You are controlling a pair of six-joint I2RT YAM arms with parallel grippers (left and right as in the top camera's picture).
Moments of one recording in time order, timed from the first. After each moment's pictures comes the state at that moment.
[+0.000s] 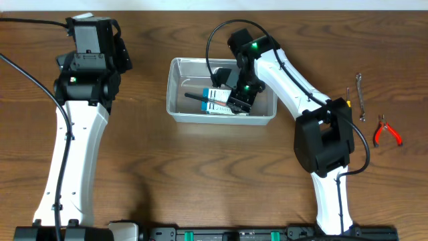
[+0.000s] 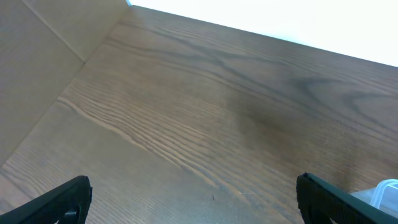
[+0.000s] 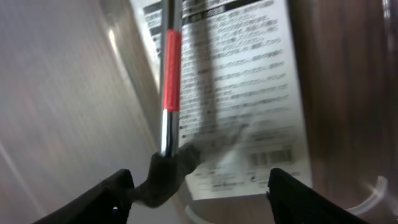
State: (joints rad) left arm -0.03 1.48 1.45 -0.74 -0.45 -0.22; right arm 0.46 2.27 1.95 -1.22 -0.20 -0.71
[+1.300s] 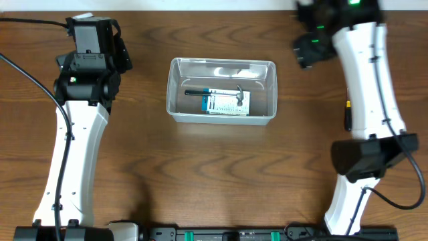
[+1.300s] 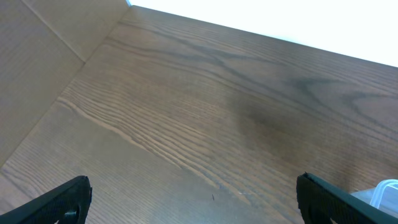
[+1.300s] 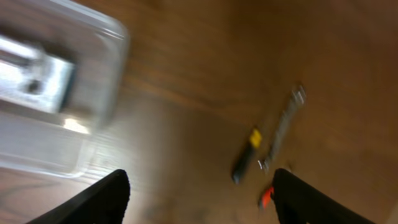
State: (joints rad) left arm -0.03 1.48 1.45 -0.74 -0.45 -0.22; right arm 0.13 2.10 2.41 -1.64 0.15 -0.15
